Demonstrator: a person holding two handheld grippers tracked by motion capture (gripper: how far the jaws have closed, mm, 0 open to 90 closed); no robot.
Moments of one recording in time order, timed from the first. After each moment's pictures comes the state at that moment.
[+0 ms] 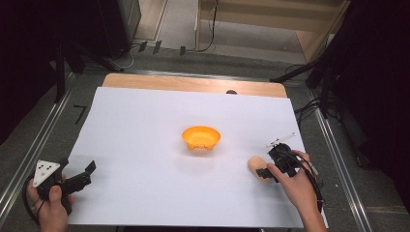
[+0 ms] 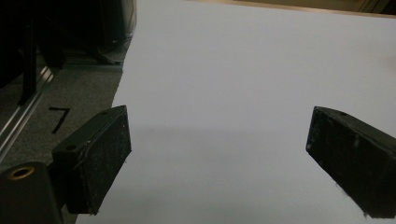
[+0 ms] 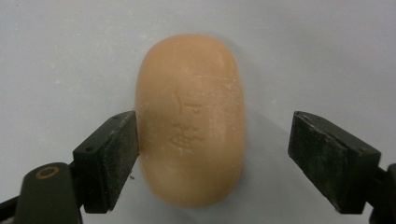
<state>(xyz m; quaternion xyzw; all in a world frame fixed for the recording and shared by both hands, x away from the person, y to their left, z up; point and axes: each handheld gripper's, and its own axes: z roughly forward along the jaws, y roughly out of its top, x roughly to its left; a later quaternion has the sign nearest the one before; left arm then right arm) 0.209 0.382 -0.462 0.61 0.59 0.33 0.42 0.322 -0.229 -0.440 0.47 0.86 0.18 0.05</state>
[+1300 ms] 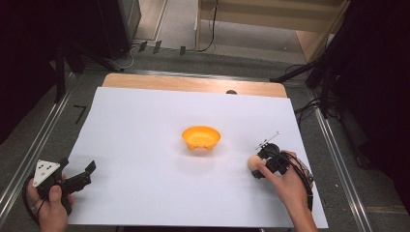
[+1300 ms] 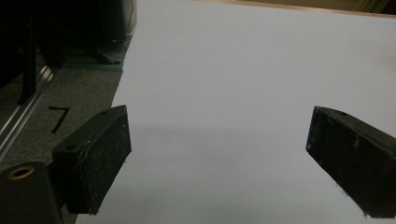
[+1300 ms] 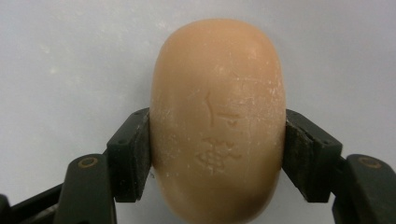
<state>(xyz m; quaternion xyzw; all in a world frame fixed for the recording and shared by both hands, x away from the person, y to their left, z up) 0.209 0.382 -0.462 0.61 0.59 0.33 0.41 0.331 -0.207 -0.449 0.44 0.89 0.13 0.04</state>
